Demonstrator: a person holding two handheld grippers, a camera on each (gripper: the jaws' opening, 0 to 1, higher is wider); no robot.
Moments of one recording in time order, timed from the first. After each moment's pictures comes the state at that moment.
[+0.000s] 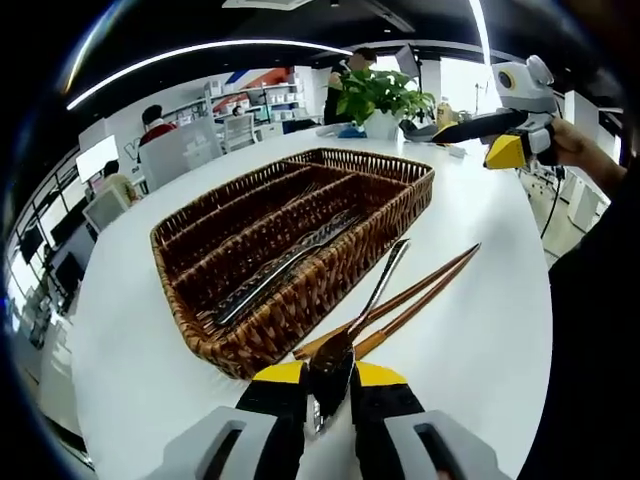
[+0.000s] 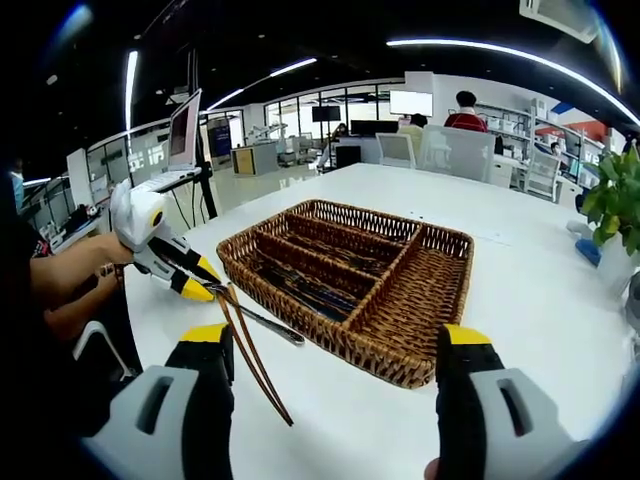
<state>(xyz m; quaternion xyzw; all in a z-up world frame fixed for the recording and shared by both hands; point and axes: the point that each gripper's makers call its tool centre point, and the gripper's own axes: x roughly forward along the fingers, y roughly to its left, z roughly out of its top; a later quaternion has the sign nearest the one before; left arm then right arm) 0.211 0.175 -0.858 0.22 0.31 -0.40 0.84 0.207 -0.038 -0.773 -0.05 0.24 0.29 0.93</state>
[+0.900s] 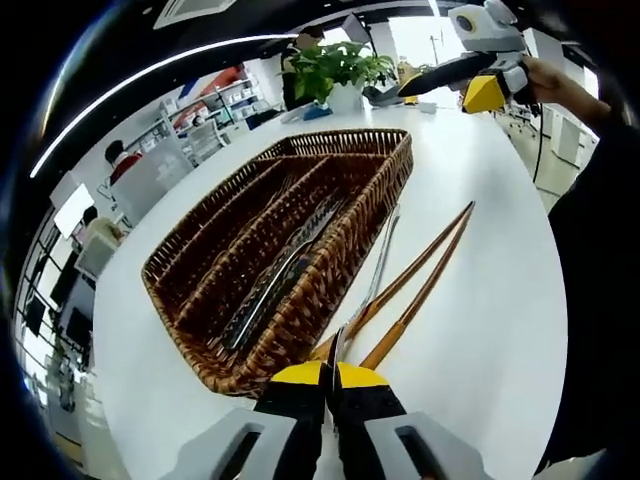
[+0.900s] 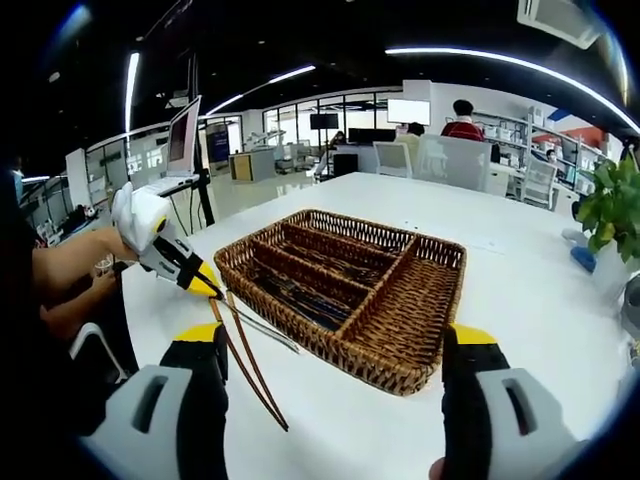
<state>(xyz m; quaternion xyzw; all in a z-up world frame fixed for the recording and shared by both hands) 0.217 0.179 -0.855 0.31 0.30 -0.42 0.79 0.209 -0.038 -0.763 -0.06 0.22 0.29 0.93</state>
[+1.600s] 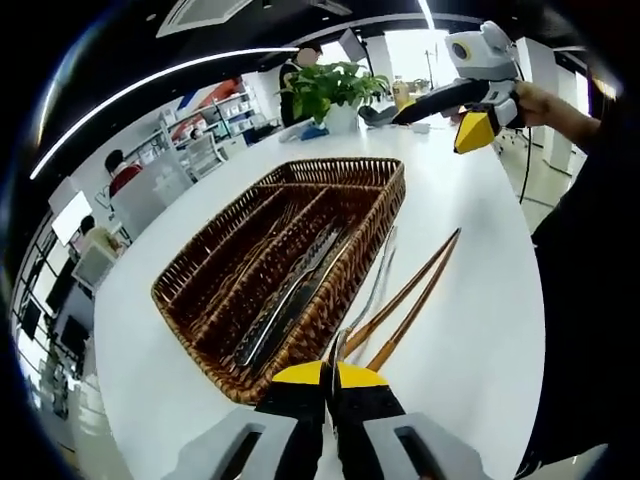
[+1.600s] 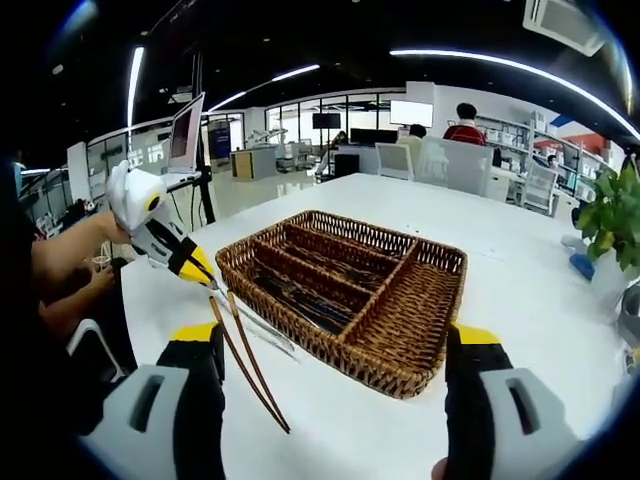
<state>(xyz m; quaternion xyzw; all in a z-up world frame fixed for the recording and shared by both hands) 0.209 0.167 -0.819 0.28 0.28 -0.45 0.80 0.209 -0.038 -0.756 -0.06 0.21 0.29 0.93</state>
